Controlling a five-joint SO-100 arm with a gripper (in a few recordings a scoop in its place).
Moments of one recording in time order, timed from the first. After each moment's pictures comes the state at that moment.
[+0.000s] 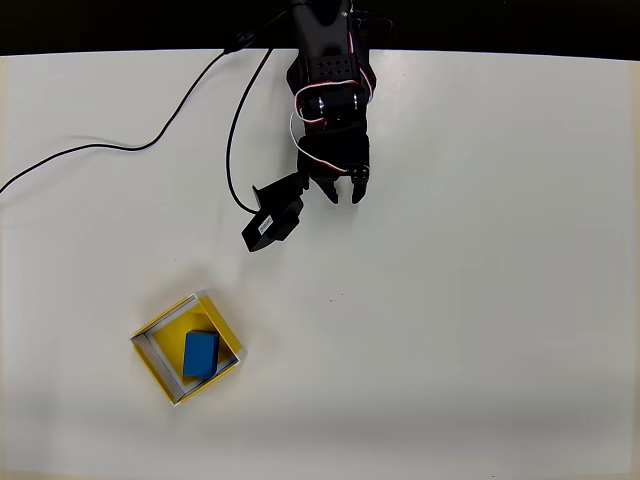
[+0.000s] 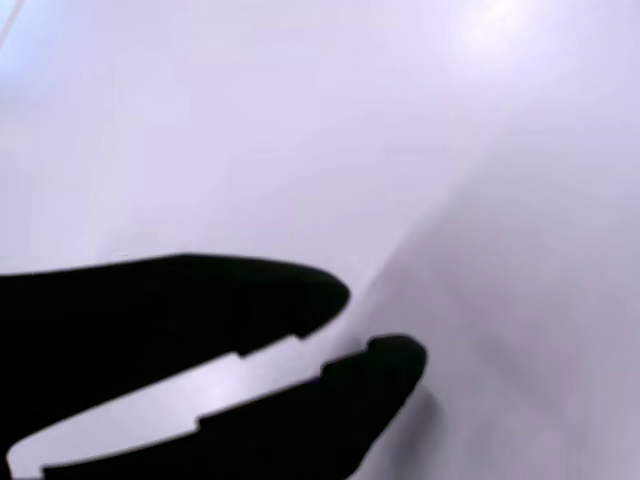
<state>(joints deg) -12.7 189.6 178.7 71.7 -82.4</state>
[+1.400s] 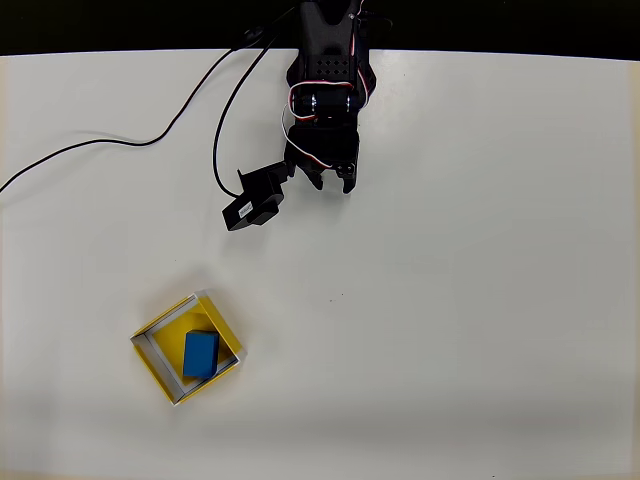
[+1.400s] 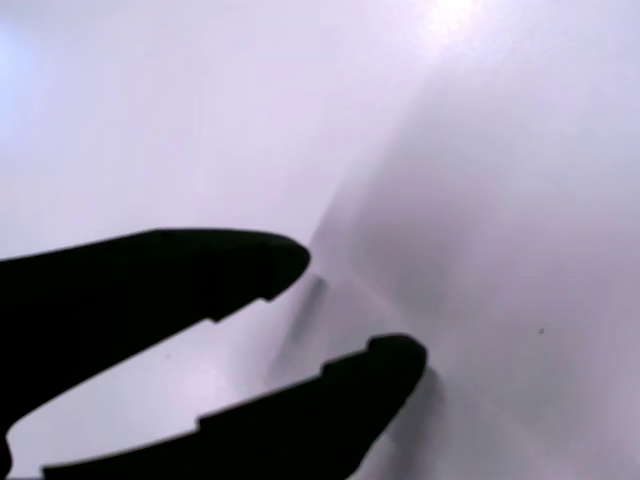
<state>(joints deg) -4.2 189.9 178.7 75.9 -82.6</state>
